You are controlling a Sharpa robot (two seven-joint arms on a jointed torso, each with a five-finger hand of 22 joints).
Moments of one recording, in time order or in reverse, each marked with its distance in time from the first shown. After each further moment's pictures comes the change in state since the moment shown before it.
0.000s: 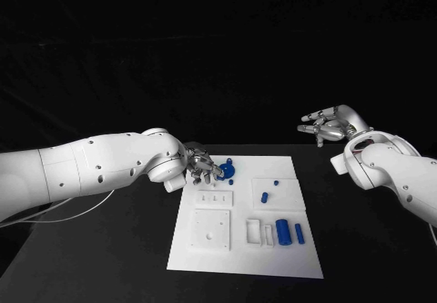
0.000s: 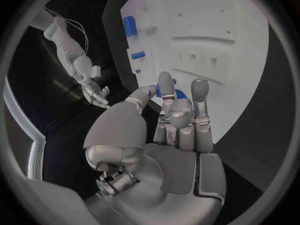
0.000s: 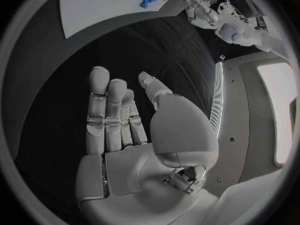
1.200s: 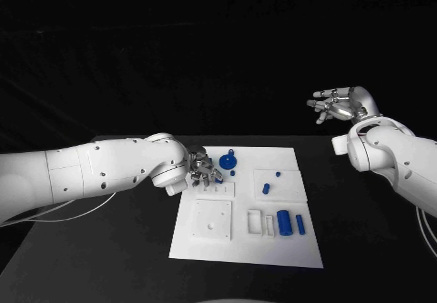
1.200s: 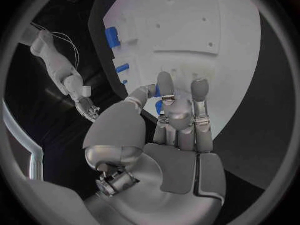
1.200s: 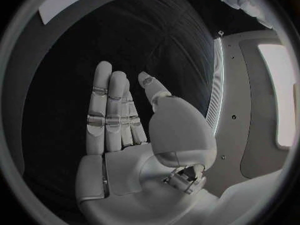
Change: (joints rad) left arm -0.052 -0.008 -0.012 0.047 -0.100 -0.065 -0.063; left_hand -0.013 -0.014 0.021 -0.015 -0.016 0.006 0.001 -0.003 0.012 0.001 0.001 0.030 -0.007 0.003 0.004 0.015 0.005 0.000 0.011 0.003 -0.019 0.018; right arm 0.022 0.066 0.009 -0.120 0.225 -0.067 0.141; right_hand -0.008 0.042 -0.091 -0.056 0.053 -0.047 0.018 0.000 -0.007 0.129 0.004 -0.391 -0.405 -0.009 0.012 -0.214 -0.163 0.007 -0.004 0.014 -0.148 -0.410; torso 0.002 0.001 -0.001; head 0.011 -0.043
